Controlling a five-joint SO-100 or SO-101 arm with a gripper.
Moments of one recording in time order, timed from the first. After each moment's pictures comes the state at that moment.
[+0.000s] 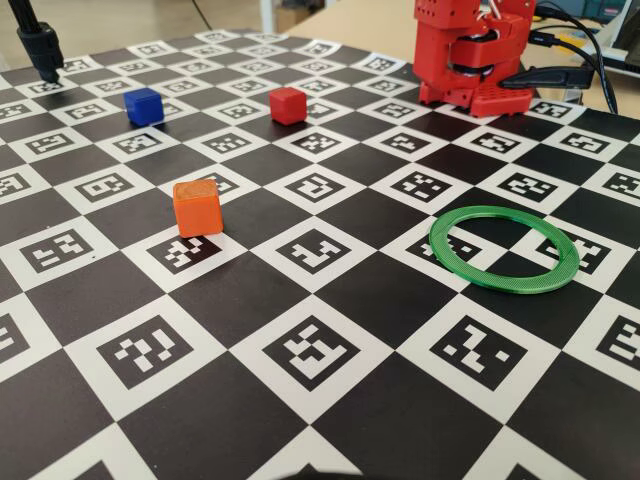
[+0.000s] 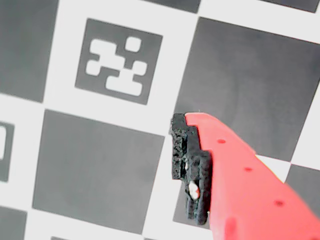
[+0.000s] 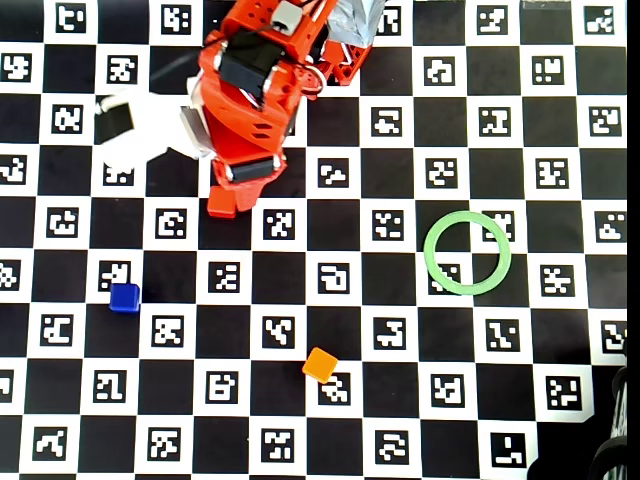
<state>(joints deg) 31.5 110.6 89.9 99.2 -40.2</state>
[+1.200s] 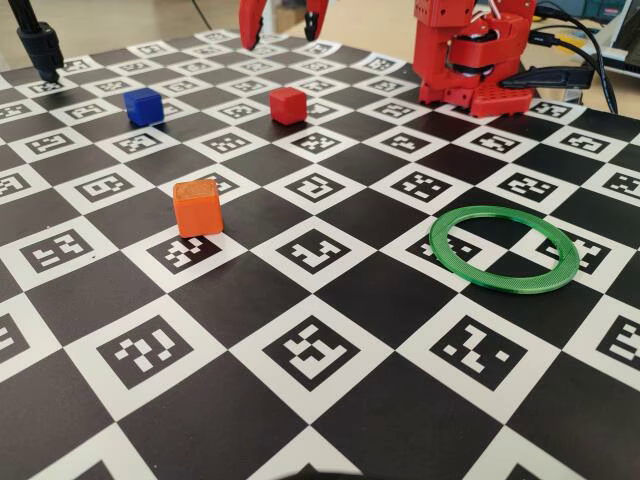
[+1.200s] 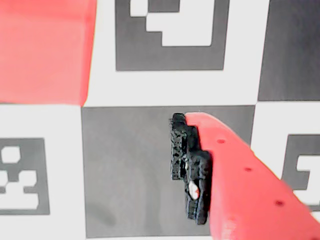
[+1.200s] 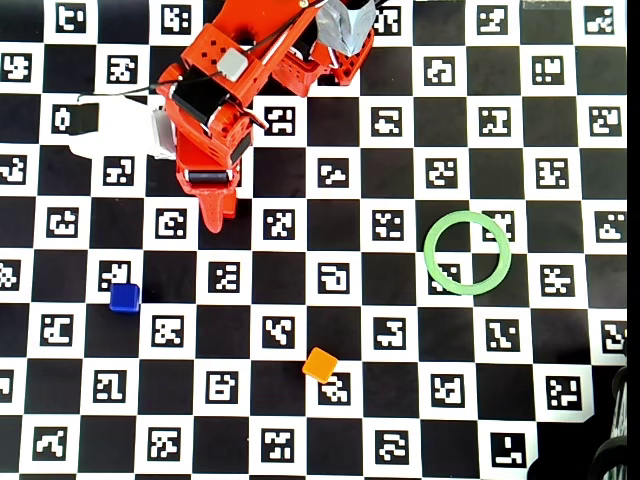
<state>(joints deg) 39.1 108.3 119.6 76.4 -39.5</state>
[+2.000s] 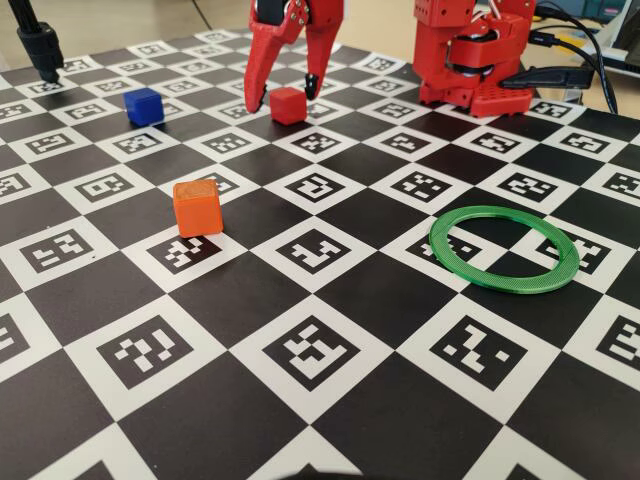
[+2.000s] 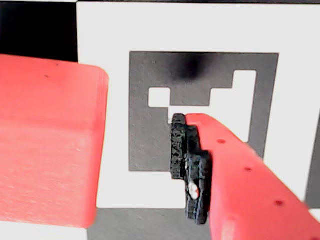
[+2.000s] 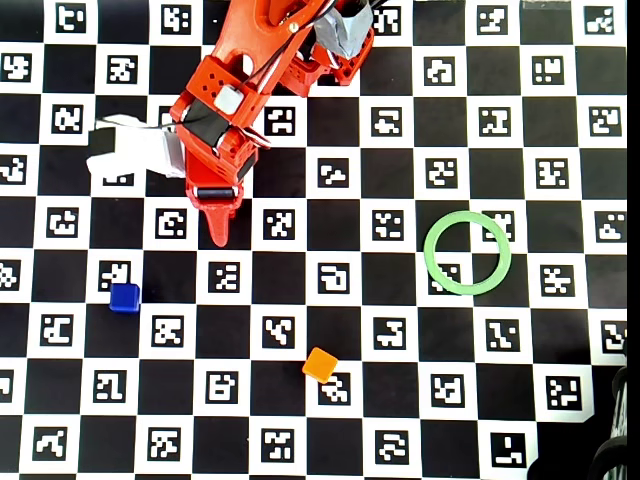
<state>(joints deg) 38.0 101.6 131.0 56.3 -39.0</state>
